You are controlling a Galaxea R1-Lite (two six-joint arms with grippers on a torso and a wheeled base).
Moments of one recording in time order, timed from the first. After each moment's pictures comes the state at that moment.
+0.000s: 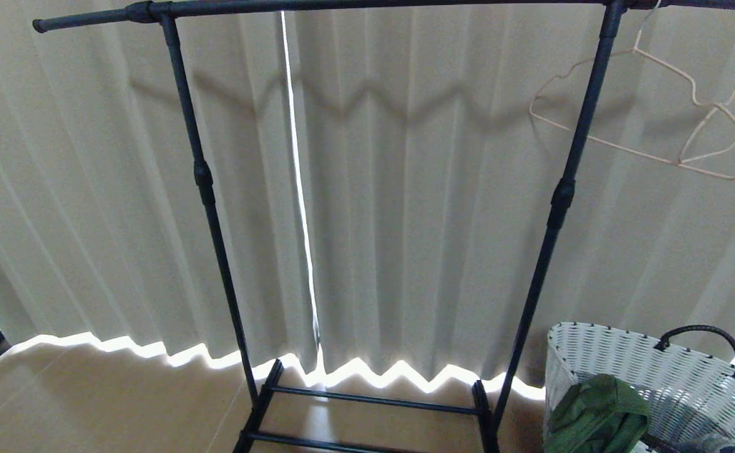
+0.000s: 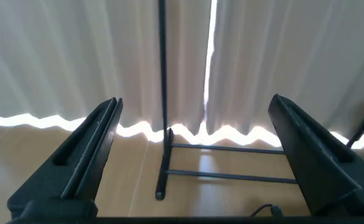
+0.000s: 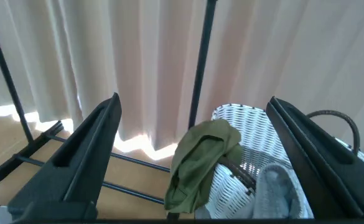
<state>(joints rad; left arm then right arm) 0.01 0.00 -0.03 0.06 -0.02 0.02 0.00 0.00 0.00 -0.01 0.11 -0.03</state>
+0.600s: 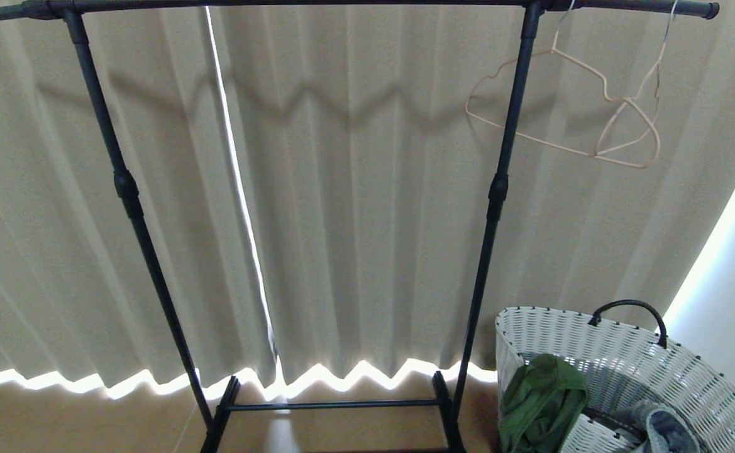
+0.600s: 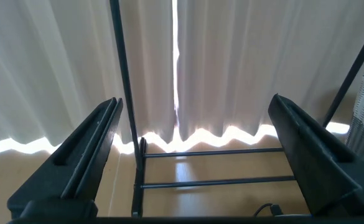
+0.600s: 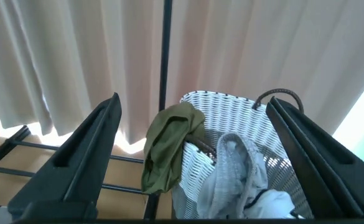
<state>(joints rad) 0.01 0.00 -0.03 0.06 -0.02 0.02 0.00 0.00 0.00 -0.01 0.11 -0.03</state>
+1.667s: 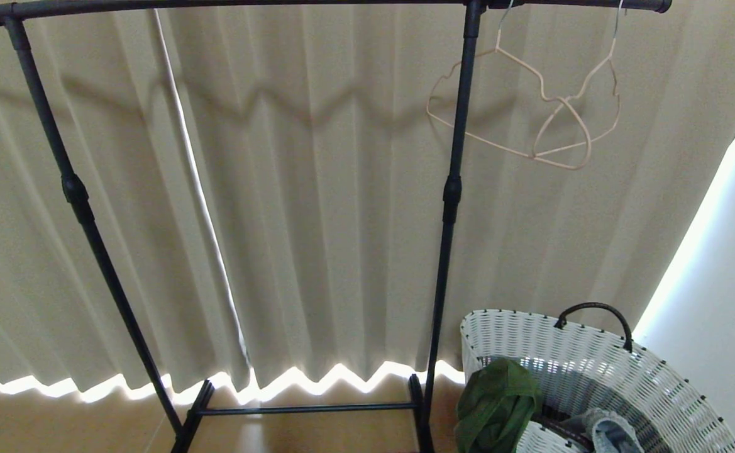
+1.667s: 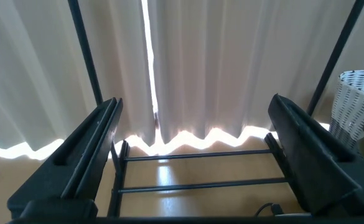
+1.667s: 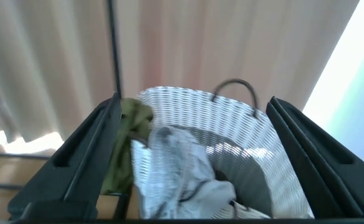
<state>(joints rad) 0.01 0.00 -0.03 0.06 -0.03 0.03 0.00 0.00 0.00 -0.01 0.01 -0.02</state>
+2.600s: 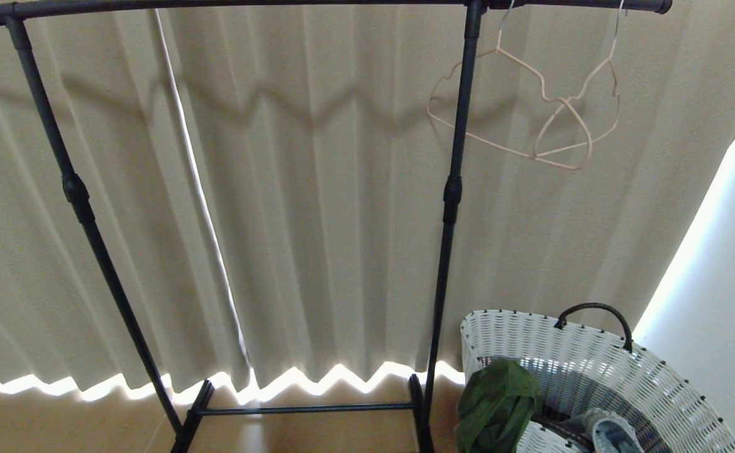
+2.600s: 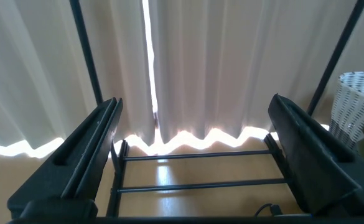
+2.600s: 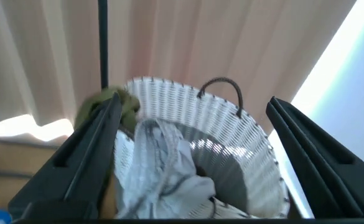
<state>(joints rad) 0.01 0.00 -0.03 0.06 -0.03 0.02 0.01 0.04 -0.02 0.03 0.01 -0.17</state>
